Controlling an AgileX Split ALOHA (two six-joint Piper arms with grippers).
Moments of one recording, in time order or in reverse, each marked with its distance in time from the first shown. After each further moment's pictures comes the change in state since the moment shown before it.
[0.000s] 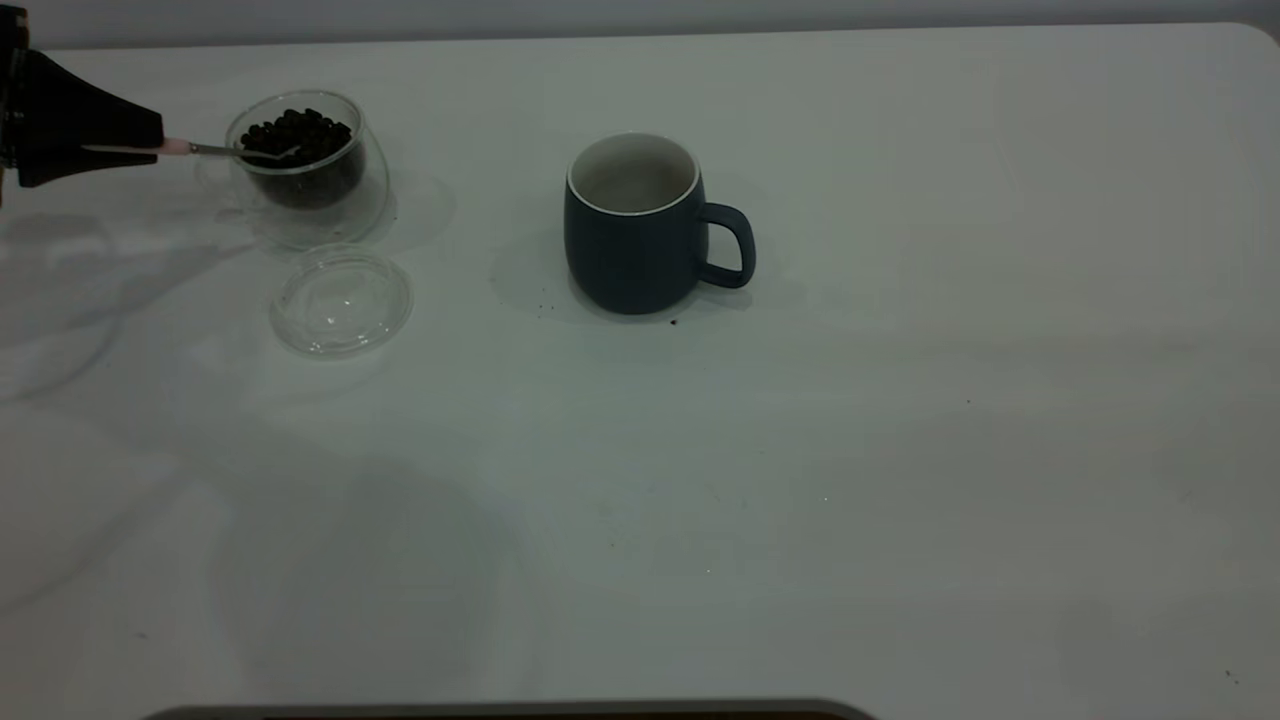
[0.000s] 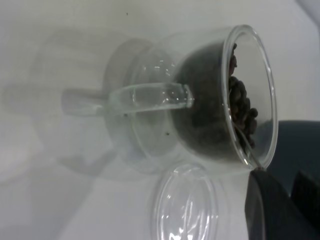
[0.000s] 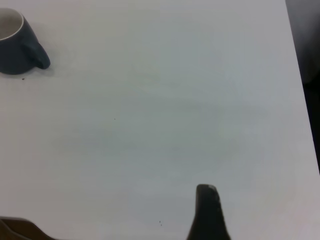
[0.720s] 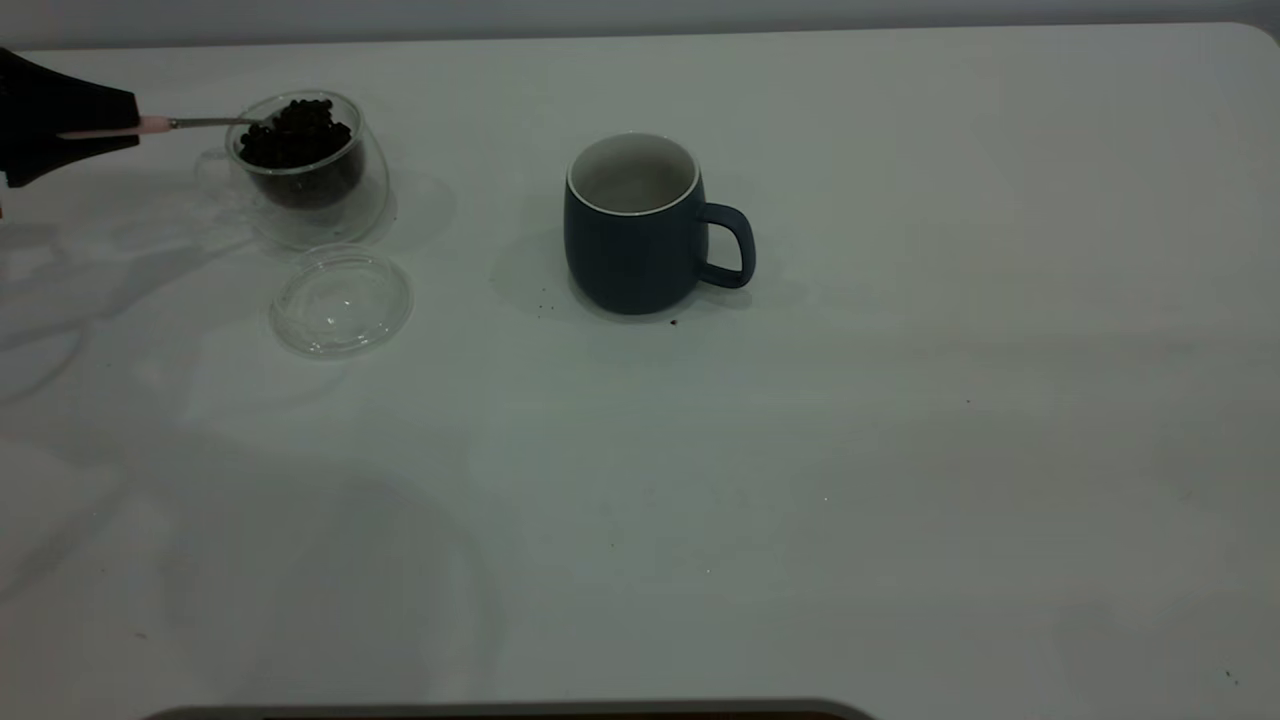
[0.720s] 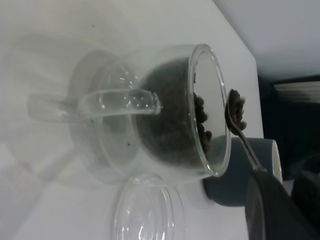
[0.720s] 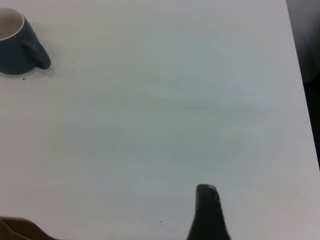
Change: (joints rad) left arm 0.062 0.049 -0.005 -0.083 0.158 0.018; right arm 0.000 0.000 0.000 0.000 0.000 0.000
